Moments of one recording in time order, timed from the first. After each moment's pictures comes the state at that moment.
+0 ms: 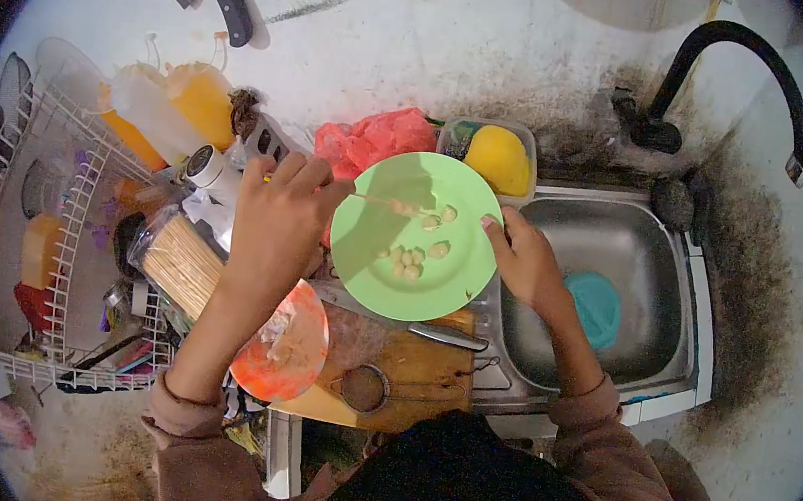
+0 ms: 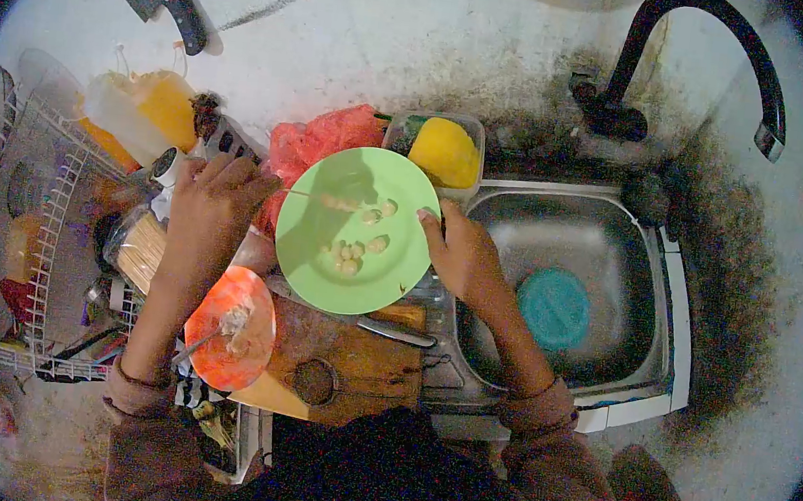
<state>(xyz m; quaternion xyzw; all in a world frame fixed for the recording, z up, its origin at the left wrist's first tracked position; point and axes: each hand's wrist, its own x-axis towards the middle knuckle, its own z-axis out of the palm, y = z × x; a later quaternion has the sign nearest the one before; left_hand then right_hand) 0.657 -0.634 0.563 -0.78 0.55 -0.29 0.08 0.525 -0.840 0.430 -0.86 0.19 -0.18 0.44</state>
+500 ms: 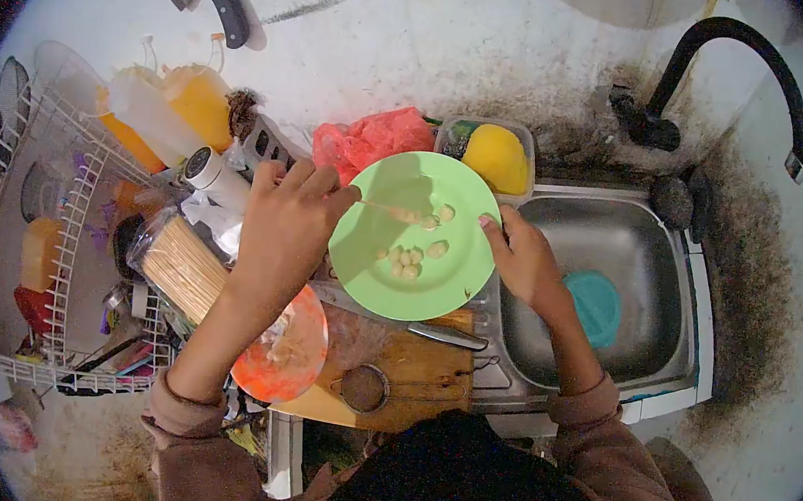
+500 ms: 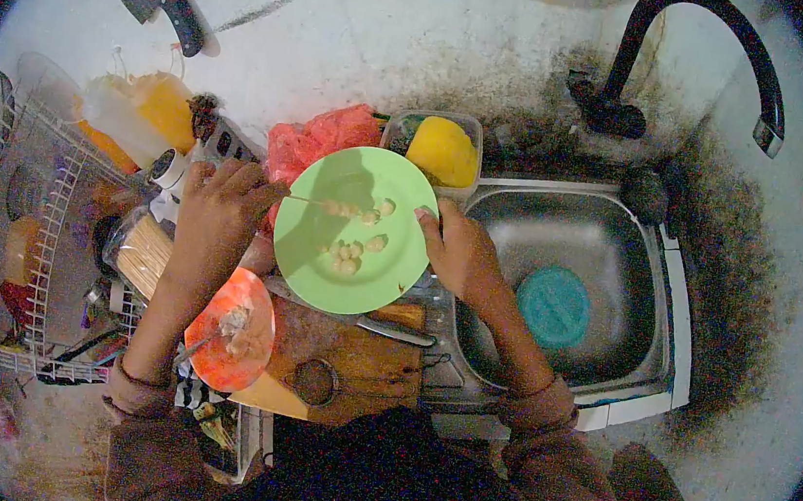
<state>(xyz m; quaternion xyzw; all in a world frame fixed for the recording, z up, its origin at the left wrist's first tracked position) 0.657 -0.639 0.554 -0.75 0.58 -0.31 0.05 0.527 -0.841 0.428 -0.86 0.19 -0.19 0.44</state>
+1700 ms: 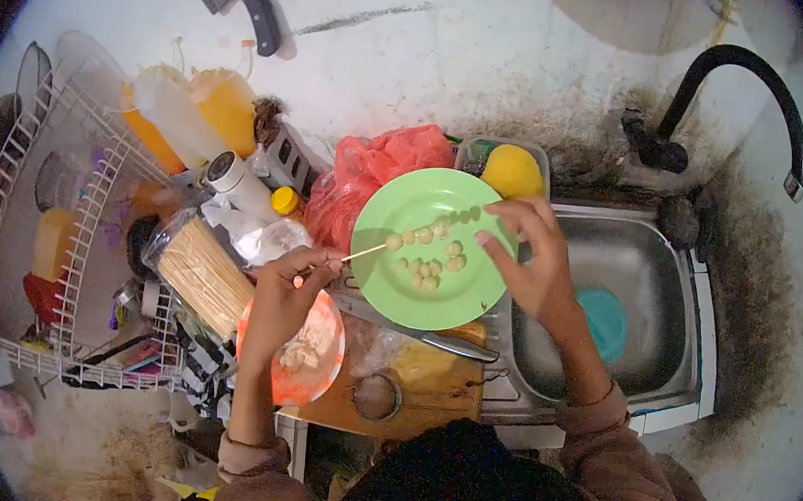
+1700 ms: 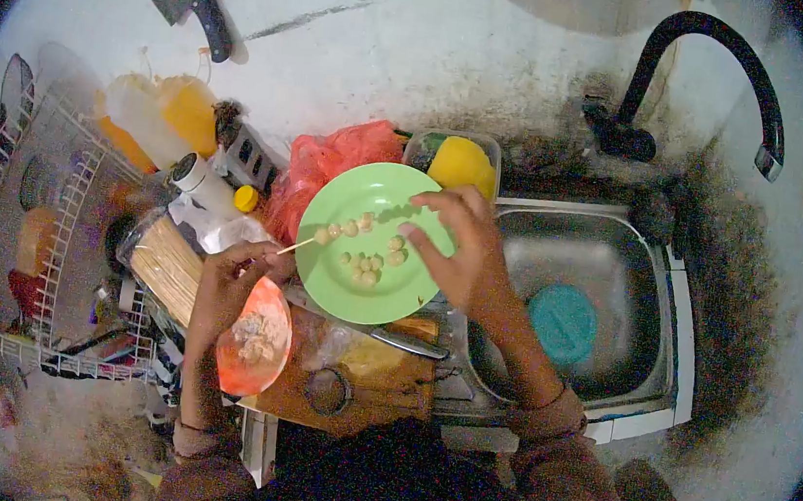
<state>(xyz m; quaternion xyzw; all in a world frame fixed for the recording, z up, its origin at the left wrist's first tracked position) 0.654 -0.571 0.500 -0.81 0.33 0.11 -0.48 0.524 -0.824 0.472 -0.83 0.06 -0.36 0.42</state>
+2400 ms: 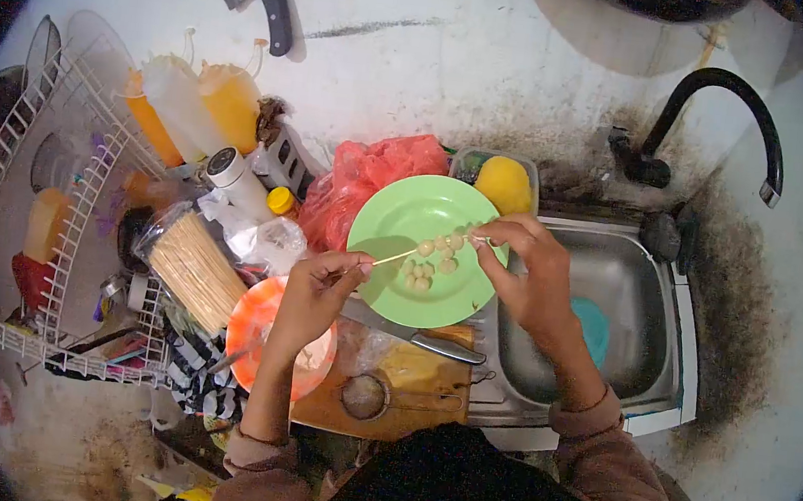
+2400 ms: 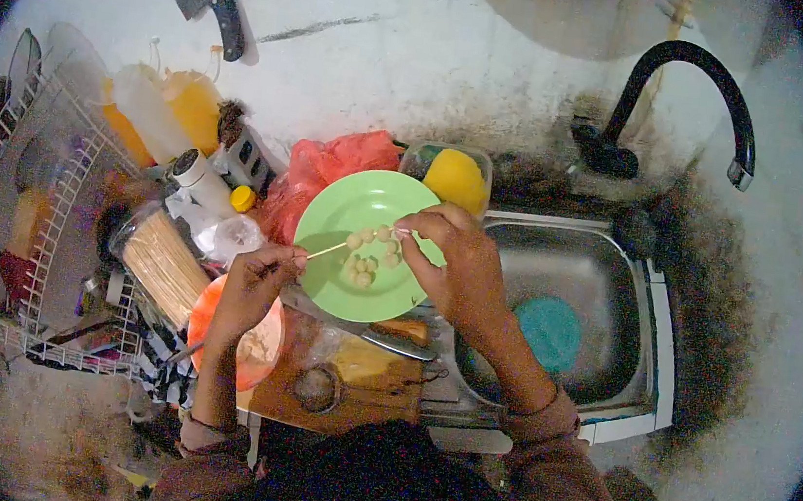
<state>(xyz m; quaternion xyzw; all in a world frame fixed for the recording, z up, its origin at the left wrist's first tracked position) 0.637 -0.590 0.485 -0.74 0.33 0.17 -0.56 0.513 -0.812 0.491 -0.85 -0.01 -0.41 0.32</state>
